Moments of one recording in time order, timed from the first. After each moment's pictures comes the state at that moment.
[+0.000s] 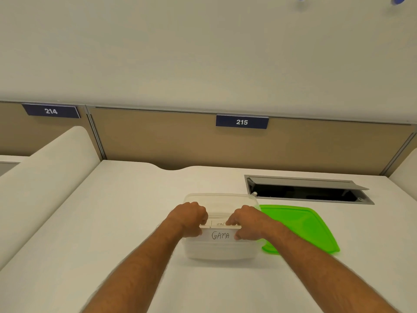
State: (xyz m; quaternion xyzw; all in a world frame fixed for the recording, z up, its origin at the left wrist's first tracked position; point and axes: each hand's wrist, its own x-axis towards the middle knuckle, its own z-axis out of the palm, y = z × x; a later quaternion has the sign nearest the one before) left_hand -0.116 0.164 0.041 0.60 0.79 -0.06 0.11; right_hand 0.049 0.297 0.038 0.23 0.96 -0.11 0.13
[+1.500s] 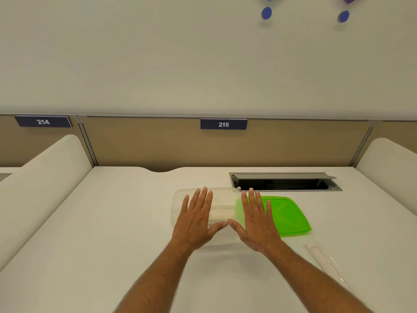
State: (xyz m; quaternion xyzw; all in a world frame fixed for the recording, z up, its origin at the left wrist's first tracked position) left_hand -0.042 0.145 0.007 0.60 0.79 0.13 -0.07; right_hand 0.135 0.258 0.003 0.40 0.91 0.01 -0.13
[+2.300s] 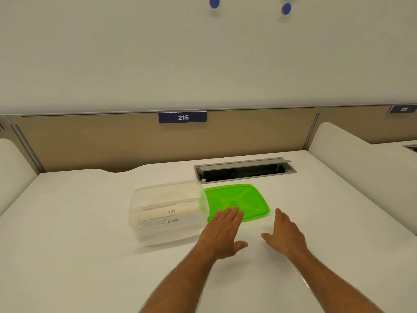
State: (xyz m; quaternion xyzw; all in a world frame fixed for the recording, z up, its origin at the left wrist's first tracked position) left_hand 0.105 0.198 0.001 0.76 0.64 0.06 0.05; right_hand 0.297 0.292 -0.014 0.64 0.75 -0.13 -0.03
